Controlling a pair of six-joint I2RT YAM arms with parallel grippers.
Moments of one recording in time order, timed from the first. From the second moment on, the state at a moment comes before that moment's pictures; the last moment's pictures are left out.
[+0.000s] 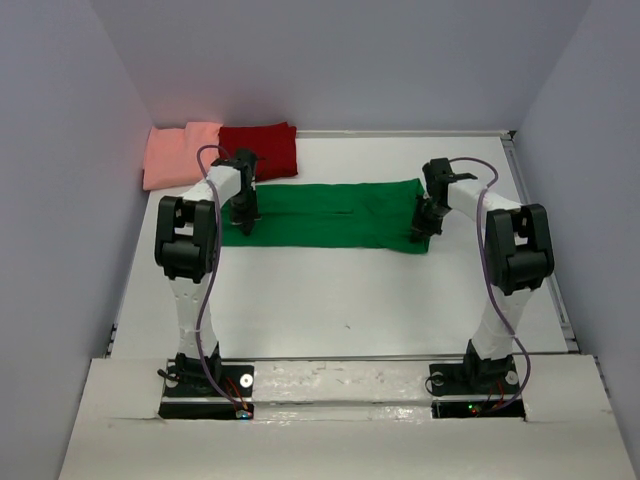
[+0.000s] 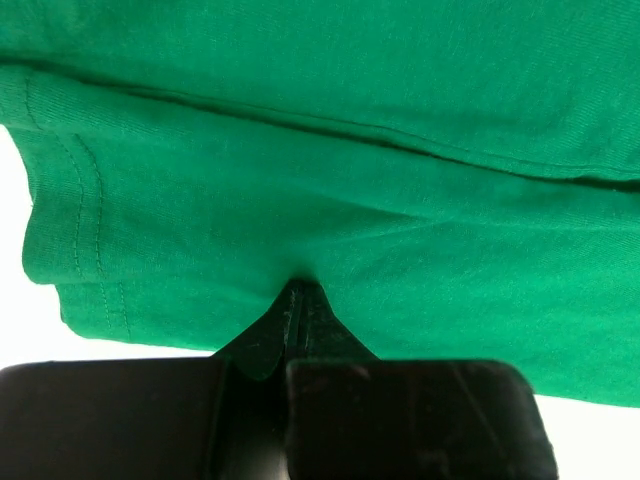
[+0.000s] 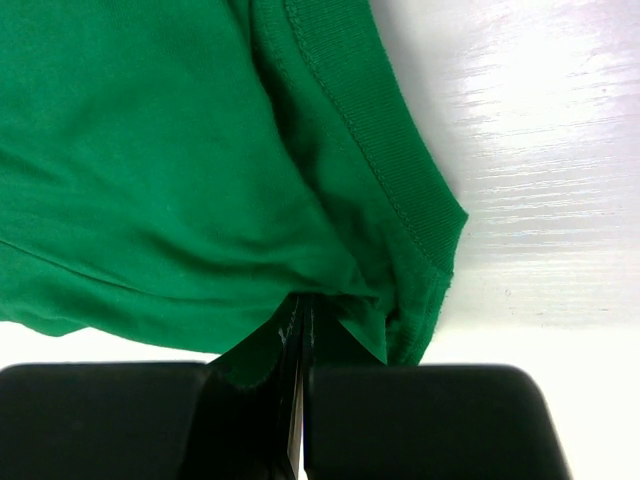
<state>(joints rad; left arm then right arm) -0.17 2.10 1.59 -0.87 -0.09 -0.29 0.15 1.94 1.36 -0.72 -0.09 0.46</state>
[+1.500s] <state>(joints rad) -0.84 1.74 1.12 -0.93 0.14 -0.76 0.15 2.55 2.32 -0.81 -0.16 0.48</state>
